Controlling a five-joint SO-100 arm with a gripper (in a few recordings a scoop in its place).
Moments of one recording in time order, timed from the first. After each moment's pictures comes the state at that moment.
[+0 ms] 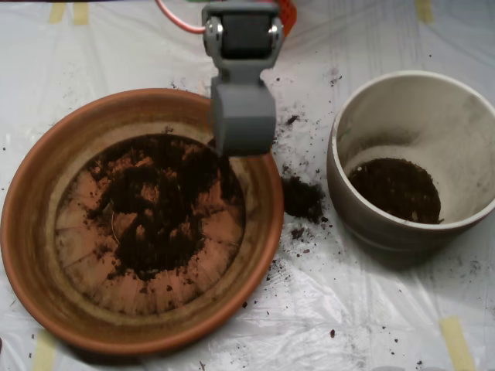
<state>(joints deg) 4.6 124.6 110.3 53.9 -13.1</state>
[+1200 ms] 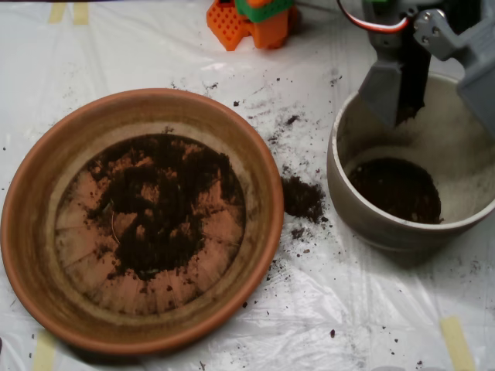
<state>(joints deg) -25.9 95.7 72.3 76.7 -12.1</state>
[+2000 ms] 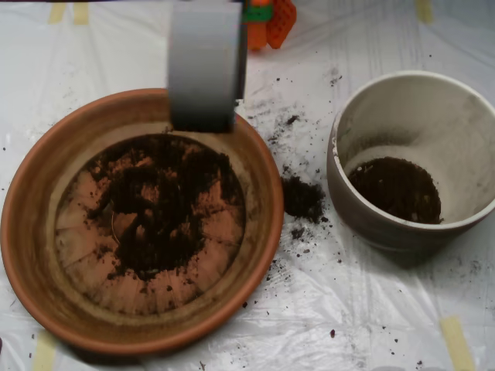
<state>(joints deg) 11.8 122.7 93.8 74.3 -2.5</state>
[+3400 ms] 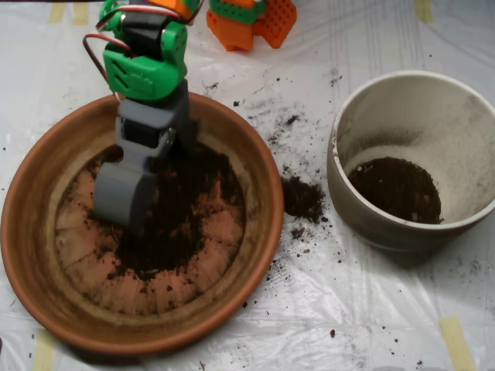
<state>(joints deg) 29.7 91.2 115.9 51.6 -5.8</state>
